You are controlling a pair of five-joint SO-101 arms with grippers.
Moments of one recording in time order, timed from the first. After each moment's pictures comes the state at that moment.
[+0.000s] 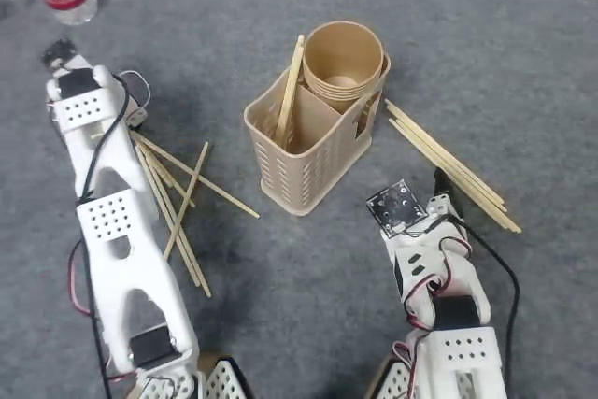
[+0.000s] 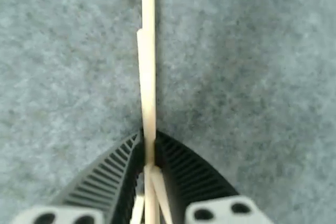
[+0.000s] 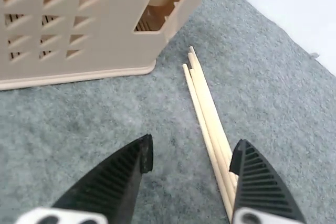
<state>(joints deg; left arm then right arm) -26.7 76.6 -80.2 98.9 29.5 -8.9 -84.1 95.9 28.4 30.9</state>
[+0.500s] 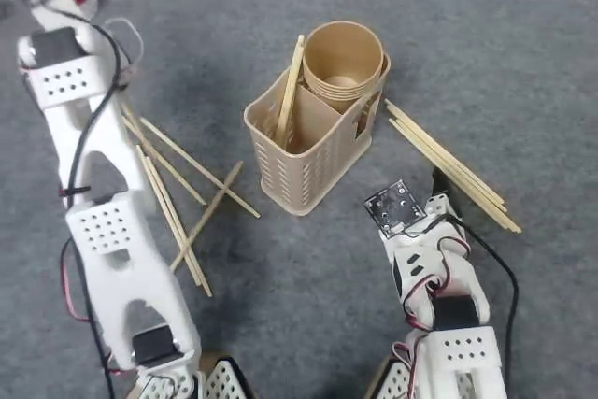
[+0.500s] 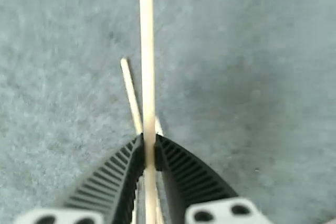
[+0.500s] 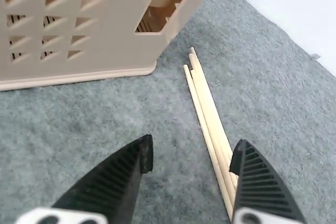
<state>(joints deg) -23.2 50.8 -72.1 98.9 25.6 -9.6 -84.1 95.9 28.4 31.0</state>
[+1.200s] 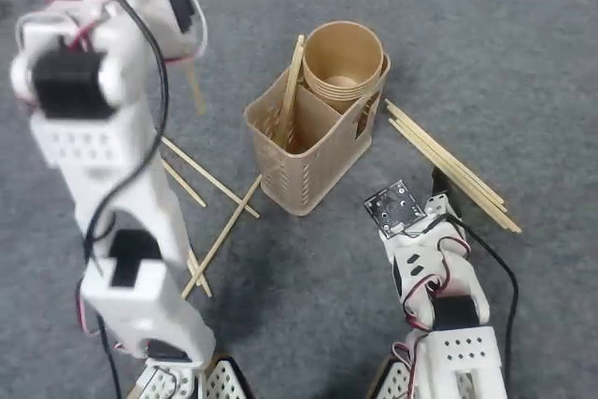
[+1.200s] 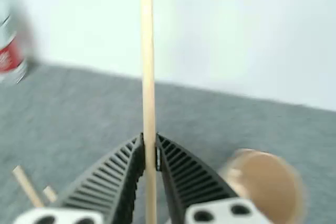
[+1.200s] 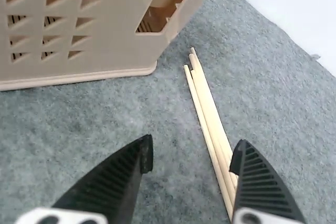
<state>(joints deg) -2.7 14.1 -72.1 98.9 21.0 -9.6 -84.1 95.9 28.4 31.0</state>
